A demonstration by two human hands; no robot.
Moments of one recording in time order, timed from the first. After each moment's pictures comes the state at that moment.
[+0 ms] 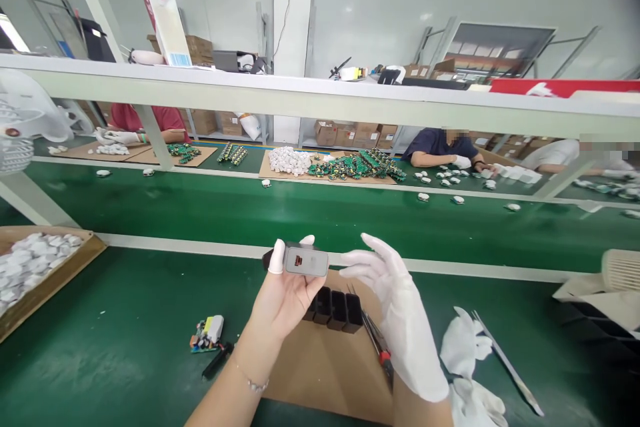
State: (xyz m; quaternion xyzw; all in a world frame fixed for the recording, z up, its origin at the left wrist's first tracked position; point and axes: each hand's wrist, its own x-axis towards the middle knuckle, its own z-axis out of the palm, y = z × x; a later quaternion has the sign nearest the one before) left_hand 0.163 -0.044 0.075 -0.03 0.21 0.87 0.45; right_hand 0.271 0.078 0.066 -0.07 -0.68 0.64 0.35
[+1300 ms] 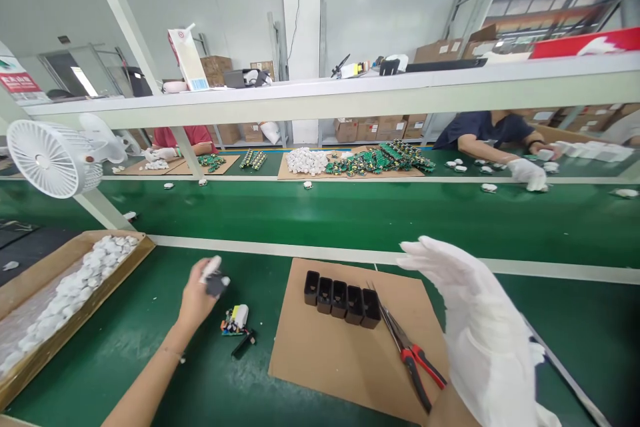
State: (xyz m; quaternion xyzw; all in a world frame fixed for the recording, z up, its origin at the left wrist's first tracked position) left_hand 0.028 -0.229 -0.065 0.27 0.90 0.26 -0.22; right_hand 0.314 0.094 0.075 -0.06 -0.68 0.54 0.49
